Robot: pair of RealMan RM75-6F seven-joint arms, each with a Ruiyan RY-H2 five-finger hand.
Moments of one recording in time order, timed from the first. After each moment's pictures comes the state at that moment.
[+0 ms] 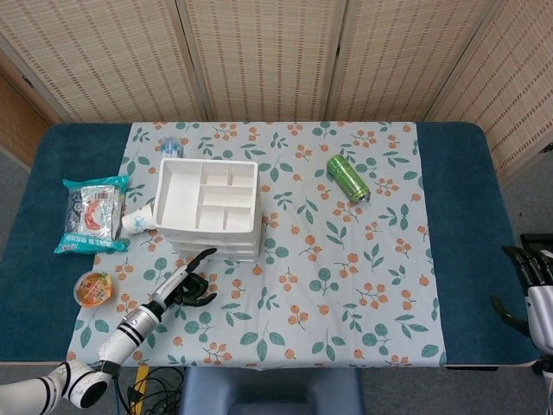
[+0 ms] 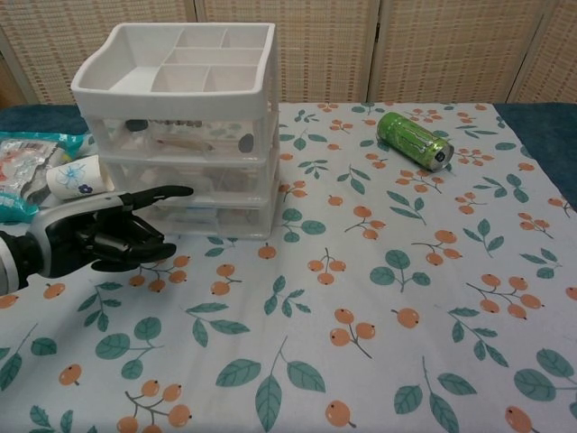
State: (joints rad) left arm -0.62 -1.55 -0.02 -1.34 1.47 0.92 -1.03; right arm 0.00 -1.05 0.08 -1.65 -1.54 1.61 -0.04
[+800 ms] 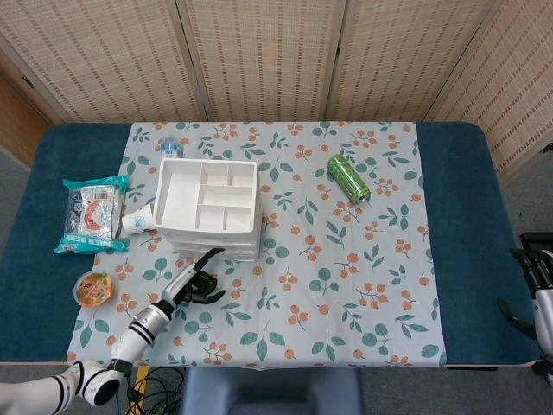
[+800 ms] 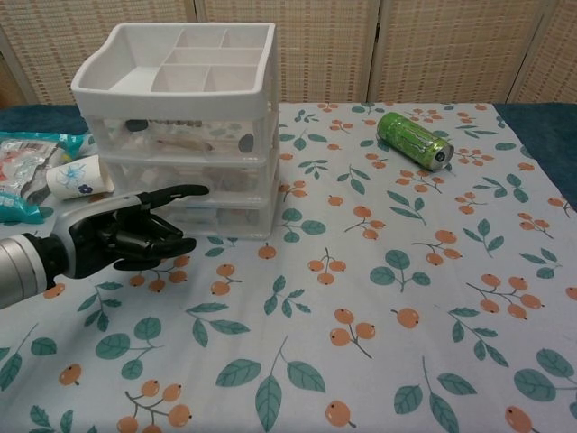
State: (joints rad) left arm -0.62 -1.62 -0.06 -1.32 1.45 0.91 -1.05; right arm -0.02 -1.05 0.08 -1.64 -1.52 1.62 -0.03
